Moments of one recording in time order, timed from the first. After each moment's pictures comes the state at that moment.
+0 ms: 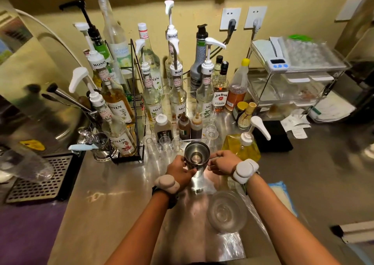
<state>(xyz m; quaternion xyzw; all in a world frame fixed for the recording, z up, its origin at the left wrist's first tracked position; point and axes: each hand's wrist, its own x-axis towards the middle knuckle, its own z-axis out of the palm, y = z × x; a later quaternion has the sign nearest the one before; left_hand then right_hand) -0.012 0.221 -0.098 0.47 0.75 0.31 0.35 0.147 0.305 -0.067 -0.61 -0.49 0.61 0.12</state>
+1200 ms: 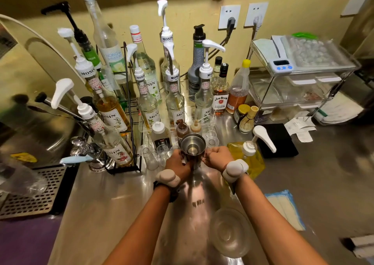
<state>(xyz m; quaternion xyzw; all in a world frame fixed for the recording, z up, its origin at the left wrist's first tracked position) -0.027 0.277 -0.096 0.46 0.76 0.33 0.33 0.110 0.359 -0.110 -0.64 -0.48 0.56 0.22</state>
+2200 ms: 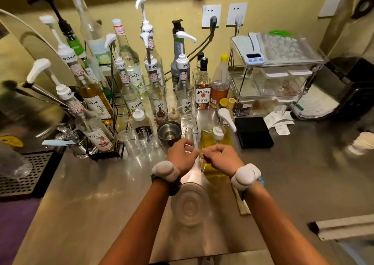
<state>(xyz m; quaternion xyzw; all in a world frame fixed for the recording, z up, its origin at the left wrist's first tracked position) 0.080 0.258 -0.058 0.48 0.74 0.35 0.33 0.228 0.303 -0.066 -0.57 -0.53 0.58 0.24</state>
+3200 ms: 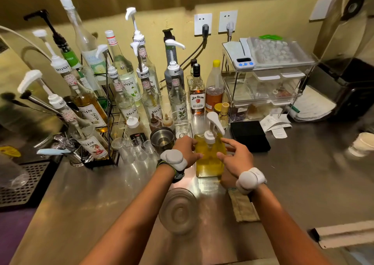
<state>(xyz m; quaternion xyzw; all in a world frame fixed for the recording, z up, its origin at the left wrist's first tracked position) 0.102 0.299 -0.035 0.63 0.71 0.14 0.27 0.281 0.315 -0.056 -0.63 -0.58 0.43 0.28</state>
